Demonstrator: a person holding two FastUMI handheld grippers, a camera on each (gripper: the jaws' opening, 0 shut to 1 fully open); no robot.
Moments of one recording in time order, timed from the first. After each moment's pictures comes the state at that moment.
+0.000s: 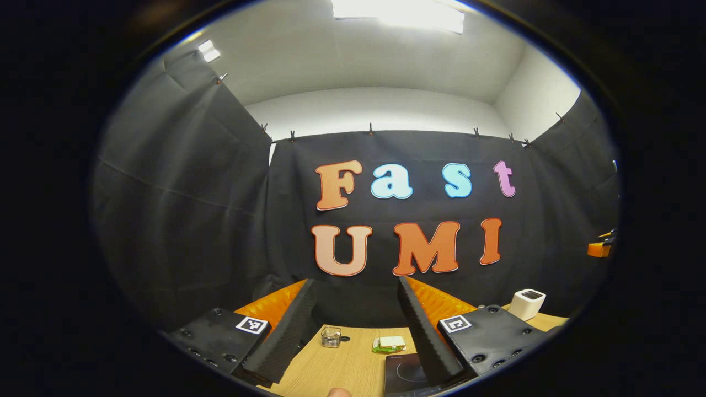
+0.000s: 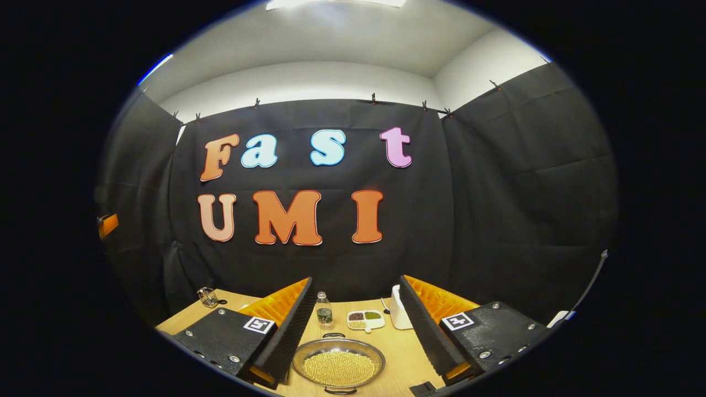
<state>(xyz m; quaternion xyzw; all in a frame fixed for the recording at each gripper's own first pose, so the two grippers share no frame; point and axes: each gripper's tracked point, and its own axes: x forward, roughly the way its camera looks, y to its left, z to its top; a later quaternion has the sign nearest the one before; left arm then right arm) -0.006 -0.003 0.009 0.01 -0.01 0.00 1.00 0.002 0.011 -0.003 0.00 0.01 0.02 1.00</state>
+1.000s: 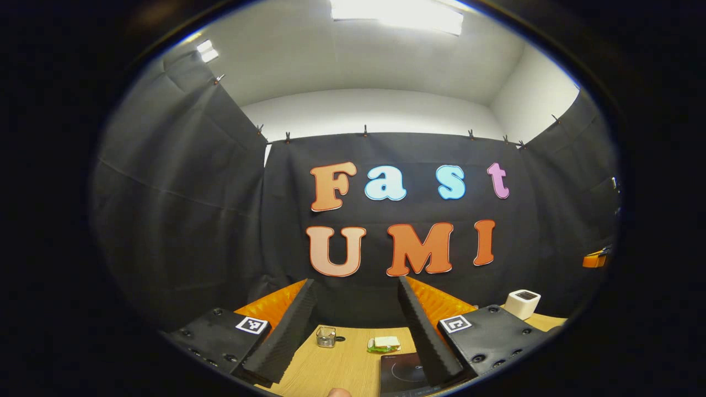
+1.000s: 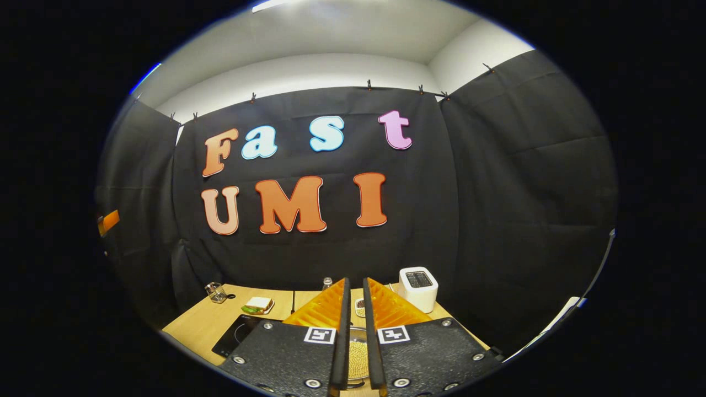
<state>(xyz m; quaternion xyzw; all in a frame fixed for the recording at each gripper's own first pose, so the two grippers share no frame) -0.017 -0.016 0.018 0.01 -0.01 -0.02 1.00 -0.001 0.009 -0.046 0.02 0.04 0.03 1.00</state>
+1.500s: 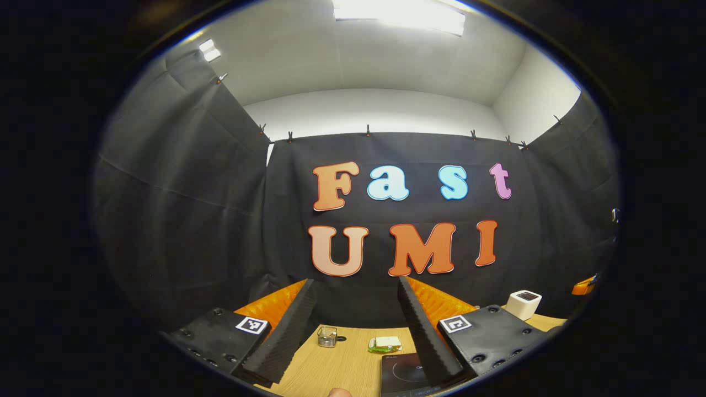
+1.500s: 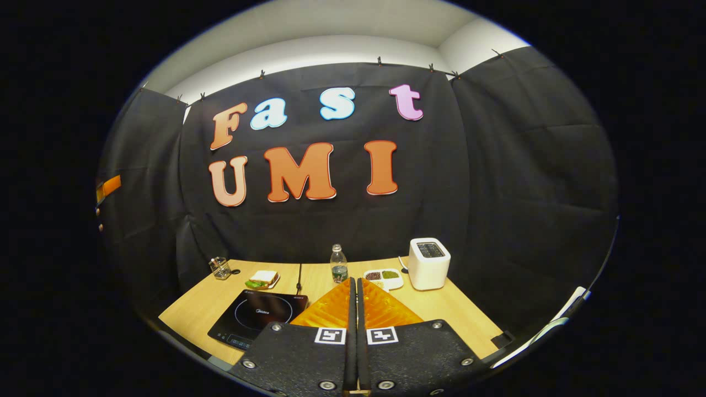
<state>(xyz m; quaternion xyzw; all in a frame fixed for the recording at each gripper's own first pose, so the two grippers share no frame) -0.014 -0.006 0.017 0.01 -0.01 -0.01 1.00 -0.011 0.039 -0.129 0.01 0.11 0.06 0.99</state>
